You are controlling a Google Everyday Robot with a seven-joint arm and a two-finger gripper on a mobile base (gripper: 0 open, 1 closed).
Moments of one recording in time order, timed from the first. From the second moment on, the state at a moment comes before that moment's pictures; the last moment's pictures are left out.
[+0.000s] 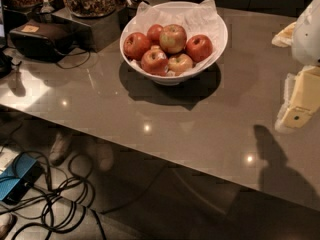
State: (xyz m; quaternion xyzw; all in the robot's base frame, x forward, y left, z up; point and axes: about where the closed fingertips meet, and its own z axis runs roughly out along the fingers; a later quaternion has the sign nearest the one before) arm 0.438 -0.217 0.976 -0.60 0.78 -0.03 0.16
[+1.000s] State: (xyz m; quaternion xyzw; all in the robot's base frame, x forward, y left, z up) arm 0.502 -0.184 0.989 -0.58 0.81 -0.02 0.14
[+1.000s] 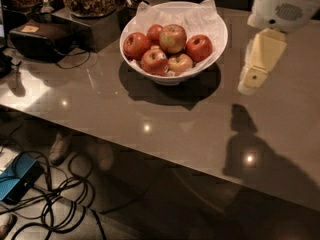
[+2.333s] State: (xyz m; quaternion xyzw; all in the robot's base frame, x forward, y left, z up) arm 0.586 -0.116 1.000 -0.58 0.79 0.02 0.18
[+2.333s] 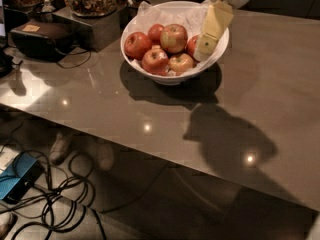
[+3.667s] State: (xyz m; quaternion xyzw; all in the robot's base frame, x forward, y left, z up) arm 0.650 -0.053 1.010 -0.59 0.77 0.05 0.23
